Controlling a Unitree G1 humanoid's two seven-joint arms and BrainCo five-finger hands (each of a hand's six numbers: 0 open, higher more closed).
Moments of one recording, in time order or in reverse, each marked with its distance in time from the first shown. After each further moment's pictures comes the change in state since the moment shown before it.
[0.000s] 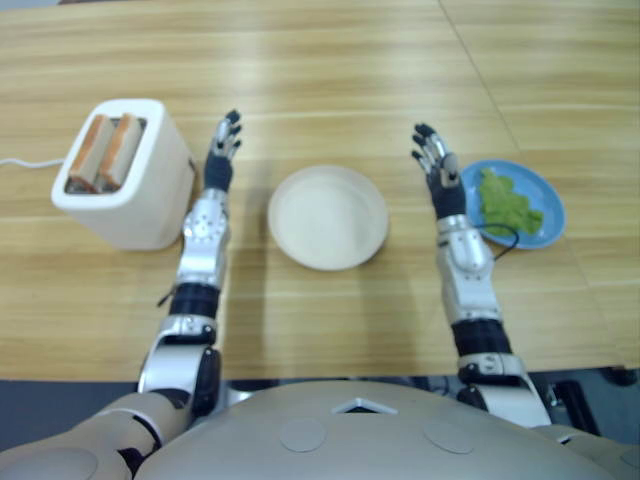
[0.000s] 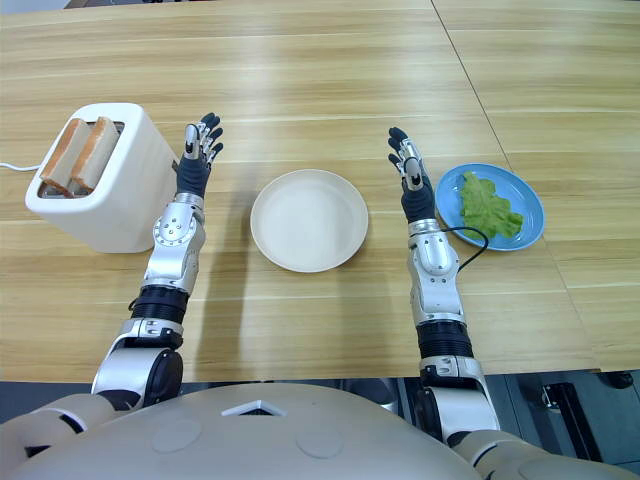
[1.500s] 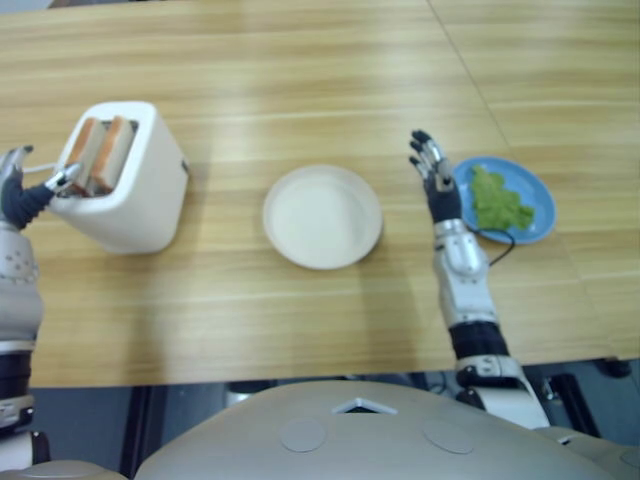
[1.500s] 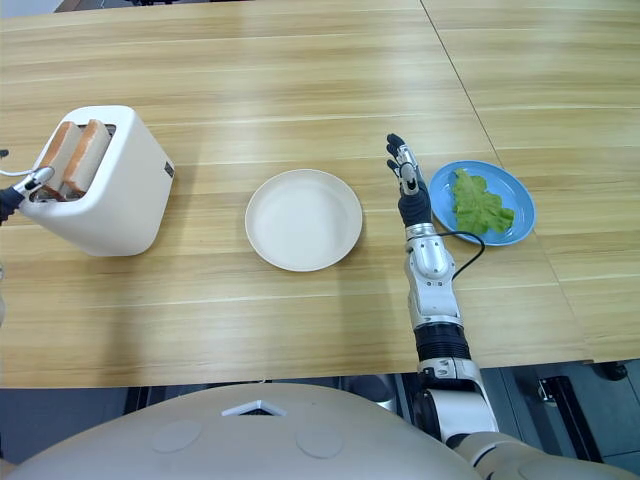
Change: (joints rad) left arm 0.434 0.737 0.214 -0.353 0.570 0.489 0.019; right arm 0.017 0.007 0.009 0.019 -0.023 -0.012 -0.027
